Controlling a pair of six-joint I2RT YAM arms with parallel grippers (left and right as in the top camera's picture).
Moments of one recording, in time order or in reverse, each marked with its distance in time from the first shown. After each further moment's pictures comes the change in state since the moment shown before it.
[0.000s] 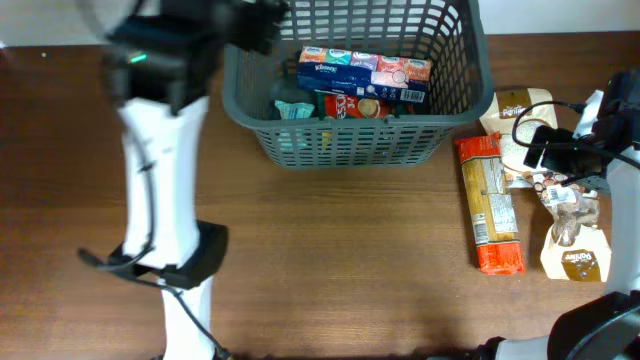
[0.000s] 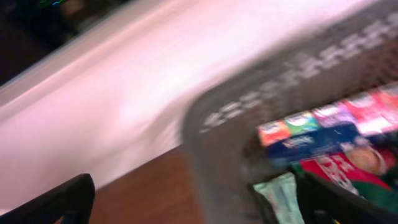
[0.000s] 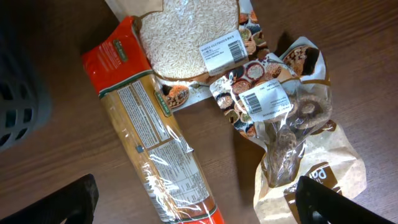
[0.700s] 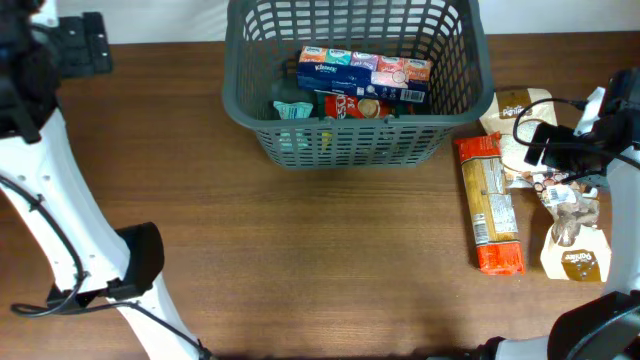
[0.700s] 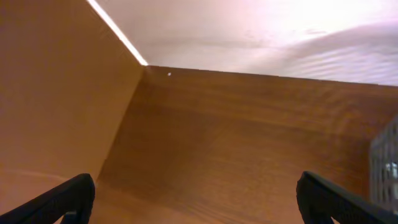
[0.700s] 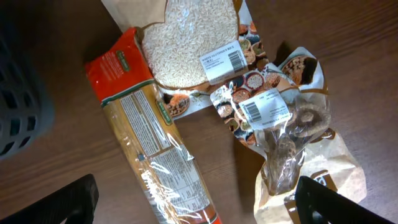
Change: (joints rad) left arm 0.421 -0.076 0.022 -0.258 -0.112 -0.191; right arm 0.000 0.000 0.000 0.026 -0.008 0.001
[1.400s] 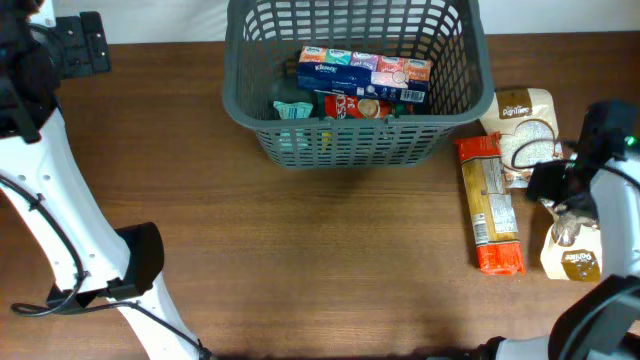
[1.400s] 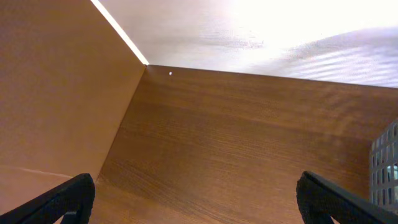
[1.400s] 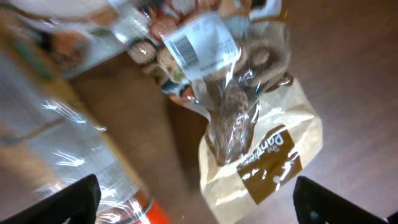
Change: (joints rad) left arm 0.001 0.000 0.000 0.000 -0.003 -0.005; right arm -0.027 0.005 -0.247 0.076 0.237 -0.011
